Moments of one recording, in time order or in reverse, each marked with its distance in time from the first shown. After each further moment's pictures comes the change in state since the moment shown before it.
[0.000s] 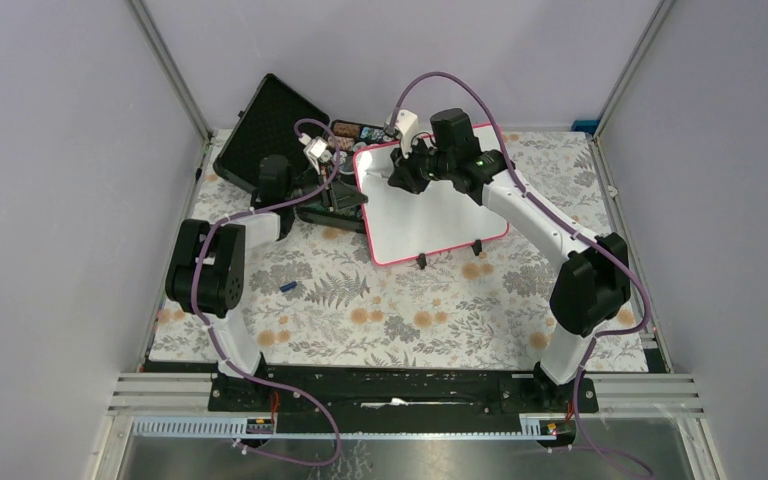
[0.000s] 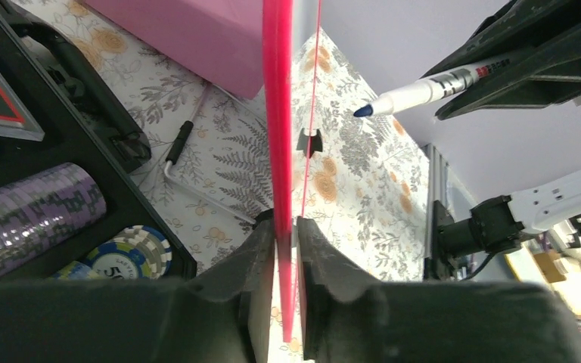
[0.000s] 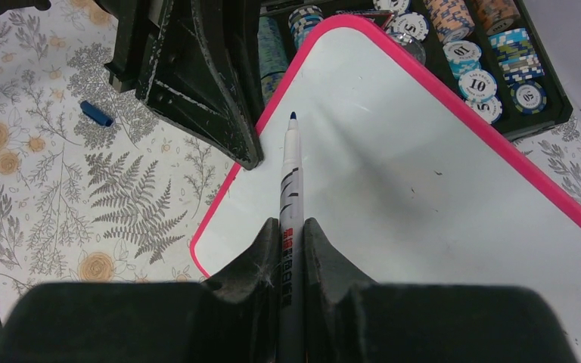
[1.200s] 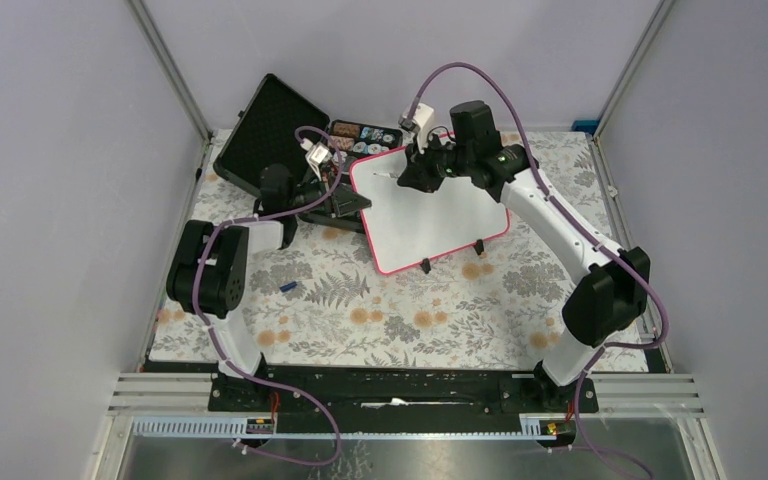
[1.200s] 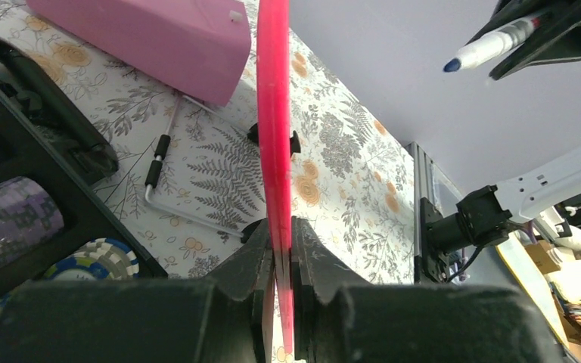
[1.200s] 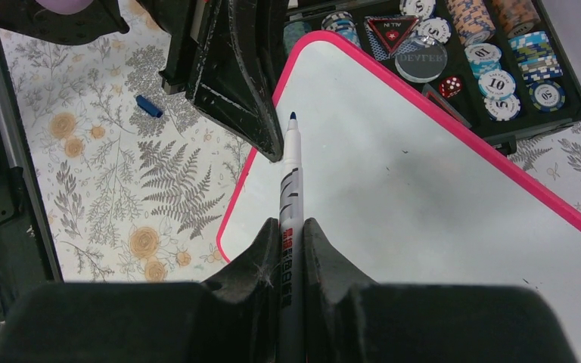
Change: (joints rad) left arm -0.023 0.002 -0.081 0.231 0.026 -0.098; right arm -0.051 -0.078 0.021 -0.114 -0.118 0.015
